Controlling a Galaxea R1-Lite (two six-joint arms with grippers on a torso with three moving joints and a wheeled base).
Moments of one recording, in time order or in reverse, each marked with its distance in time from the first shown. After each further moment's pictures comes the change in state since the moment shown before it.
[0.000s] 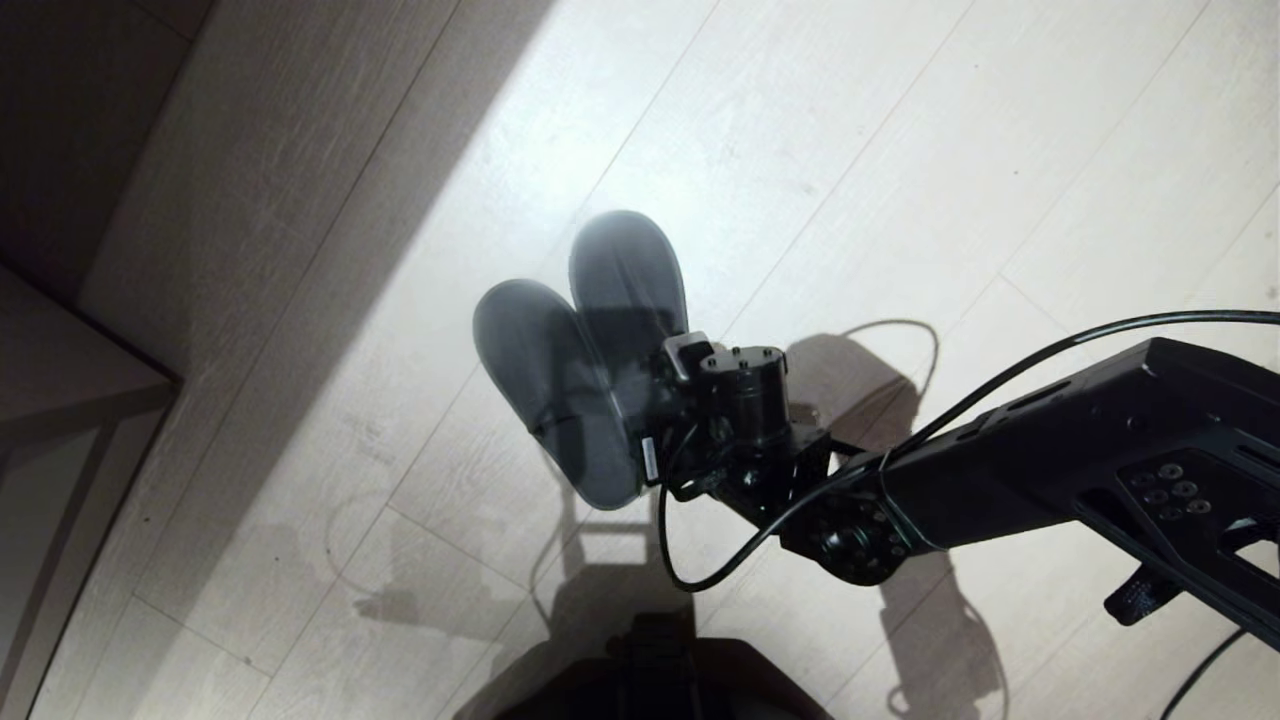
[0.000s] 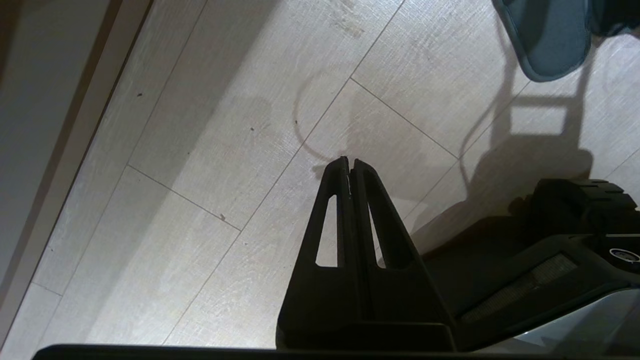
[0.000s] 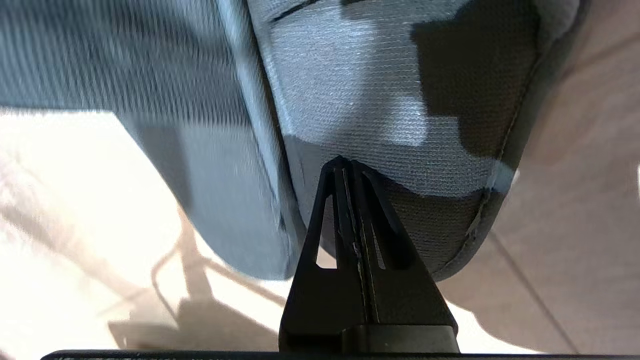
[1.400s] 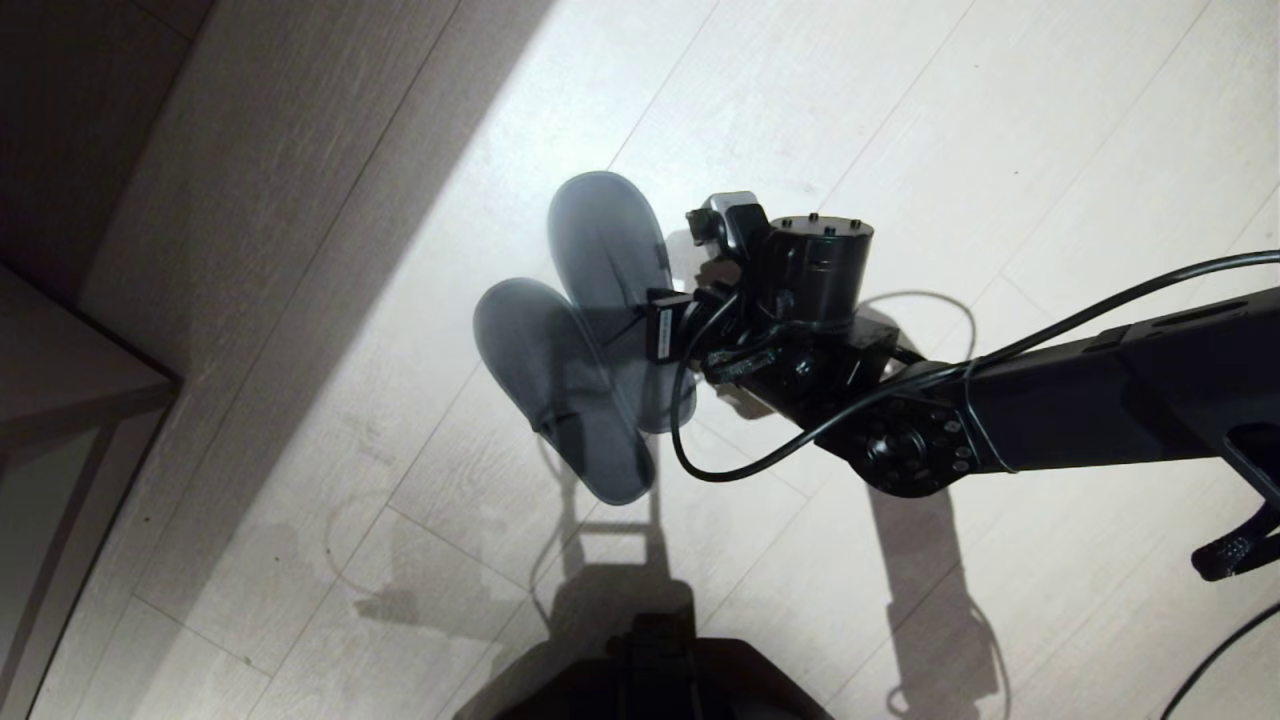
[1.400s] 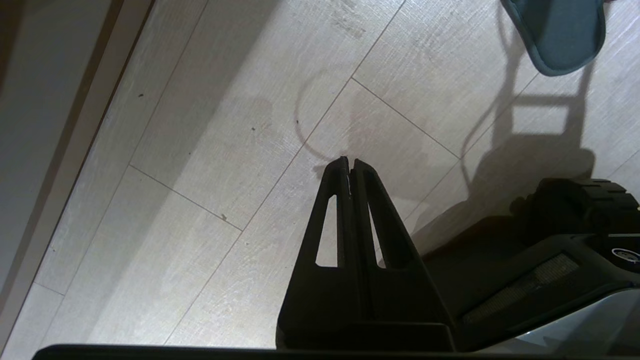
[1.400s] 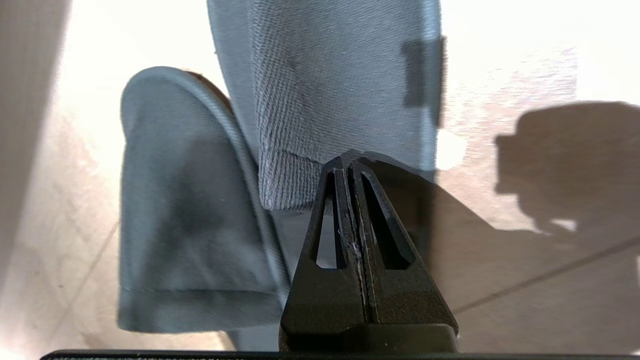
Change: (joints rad) left arm 0.000 0.000 0.000 0.000 0.000 0.003; right arm -0.042 -0.096 -0.183 -0.029 0.110 -0.014
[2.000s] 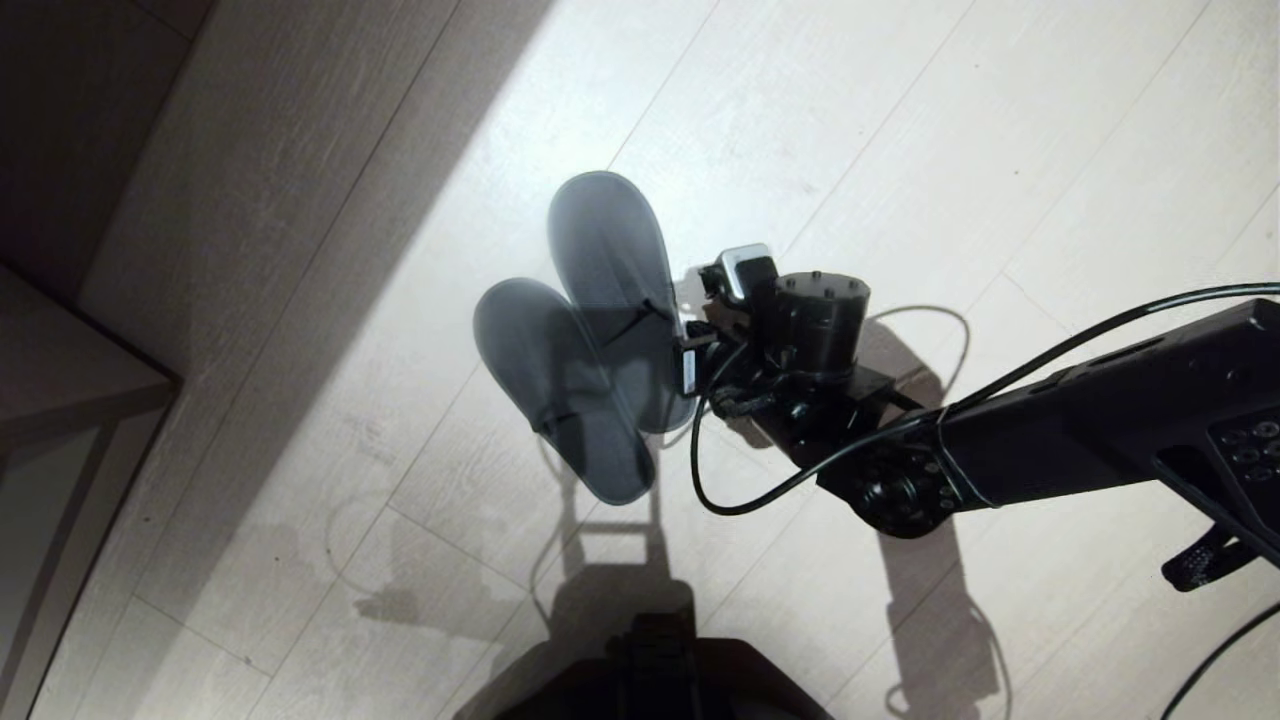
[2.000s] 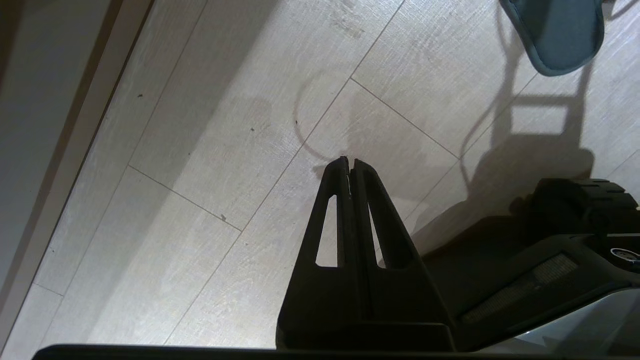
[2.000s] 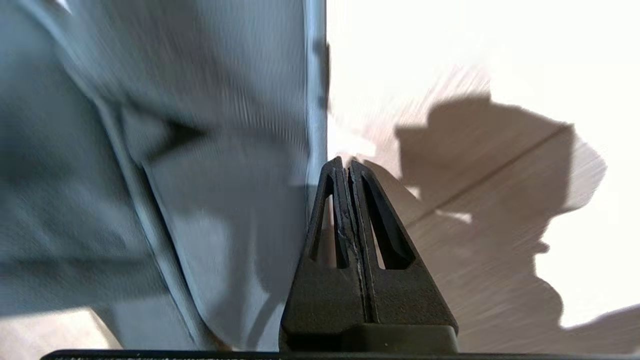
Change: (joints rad) left arm 0.000 0.000 0.000 0.000 0.000 0.000; right arm -0.035 0.024 0.146 -0.157 -0.149 -0.107
